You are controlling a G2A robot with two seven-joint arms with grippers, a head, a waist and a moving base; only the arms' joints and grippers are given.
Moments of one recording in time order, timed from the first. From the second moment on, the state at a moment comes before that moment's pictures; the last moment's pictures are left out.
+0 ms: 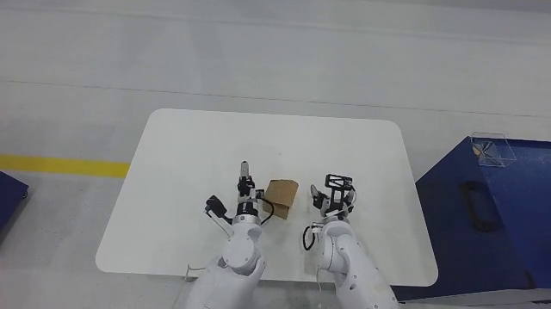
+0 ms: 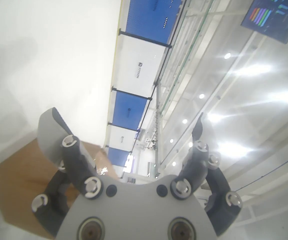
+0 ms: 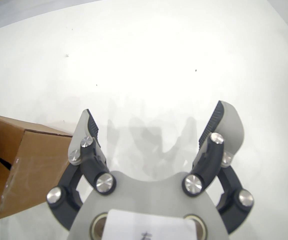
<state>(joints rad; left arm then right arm) 1.12 -1.66 -1.05 -1.02 -0.30 -0.28 0.36 -1.26 -1.49 1.20 -1.28 -1.24 0.48 0.11</state>
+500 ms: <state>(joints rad) 1.32 -1.60 -1.14 -1.30 -0.29 -0.02 0.04 -1.26 -1.49 1.21 -1.28 -1.23 0.47 0.11</state>
